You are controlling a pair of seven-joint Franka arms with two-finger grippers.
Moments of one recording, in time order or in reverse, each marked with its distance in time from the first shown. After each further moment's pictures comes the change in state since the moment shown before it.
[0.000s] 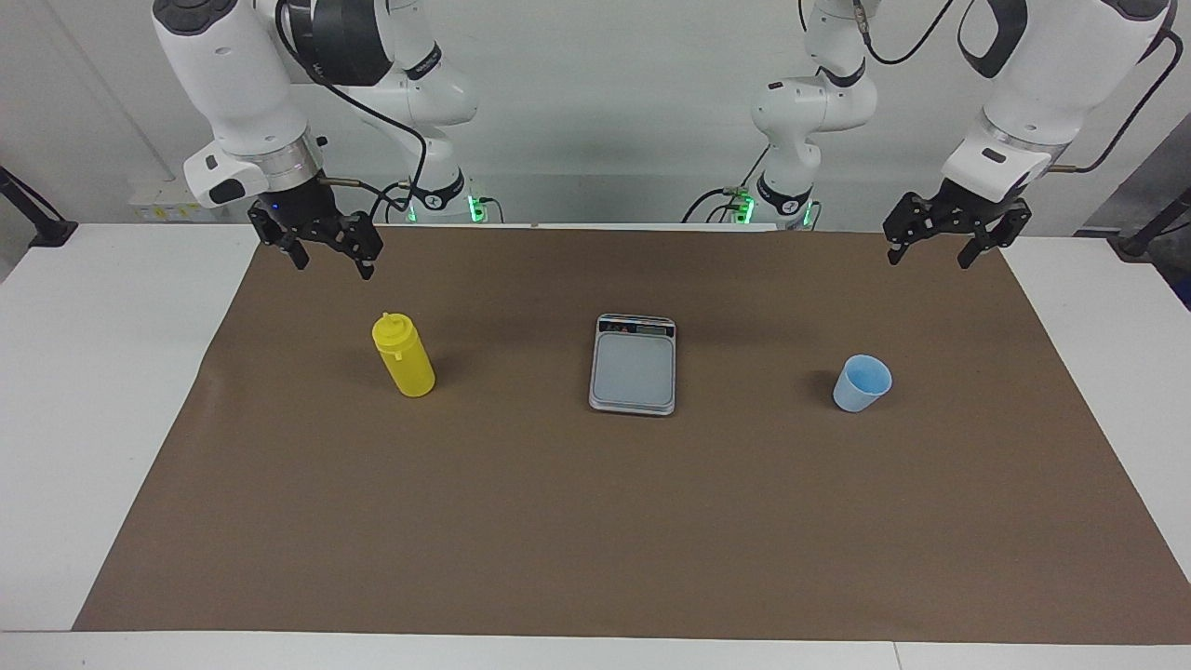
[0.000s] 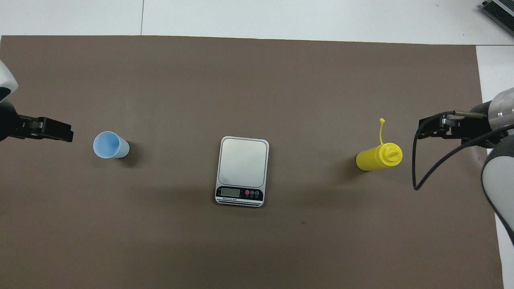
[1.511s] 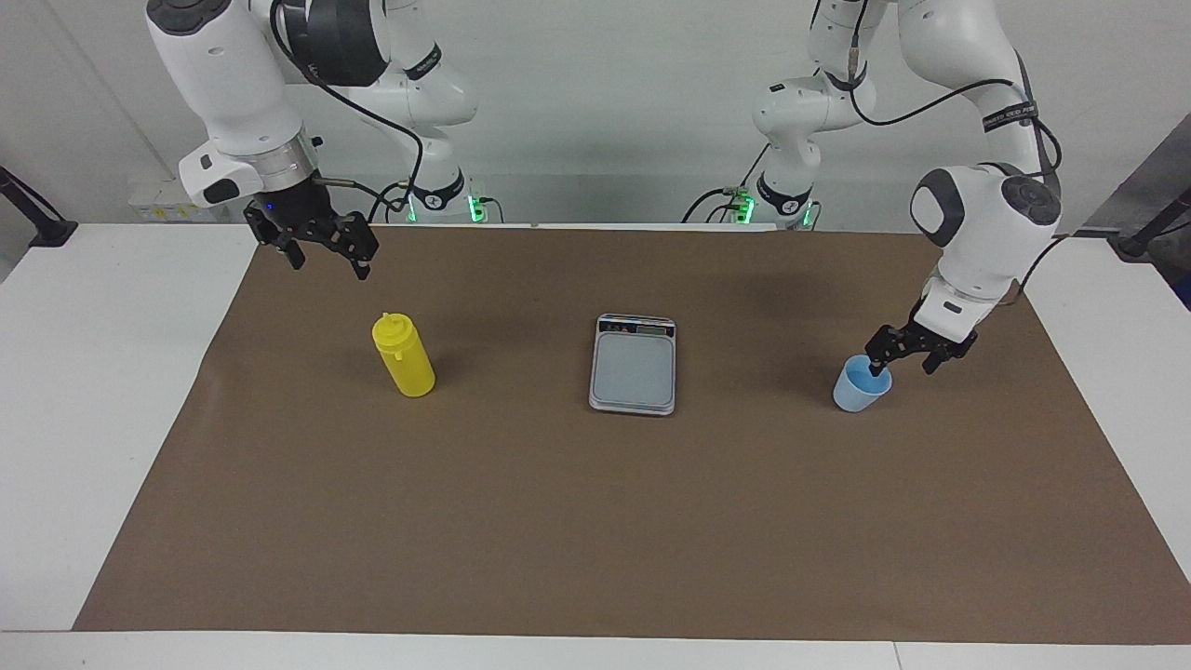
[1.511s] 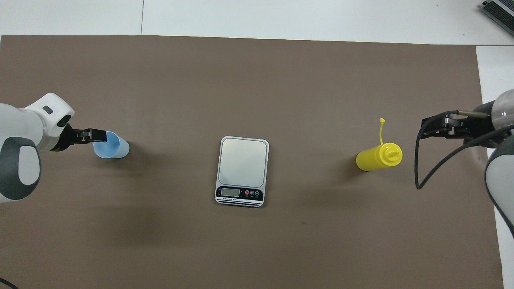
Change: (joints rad) left arm 0.089 0.120 0.013 -0.486 -0.050 0.698 -0.002; right arm -0.007 0.000 -0.001 0.000 0.000 0.000 0.000
